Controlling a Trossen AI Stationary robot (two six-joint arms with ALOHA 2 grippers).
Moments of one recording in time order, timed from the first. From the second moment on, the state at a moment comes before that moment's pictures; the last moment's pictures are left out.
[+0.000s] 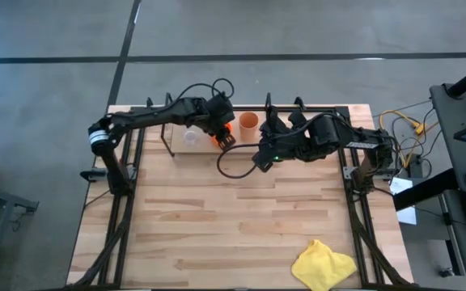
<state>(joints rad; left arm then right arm) 0.39 1.73 1.53 -0.80 0.02 -0.18 0.15 1.82 2.27 -1.57 0.62 0.71</state>
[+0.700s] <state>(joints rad) 0.40 1.76 1.55 -0.79 -0.04 -0.20 0.15 1.82 2.27 -1.57 0.62 0.68</state>
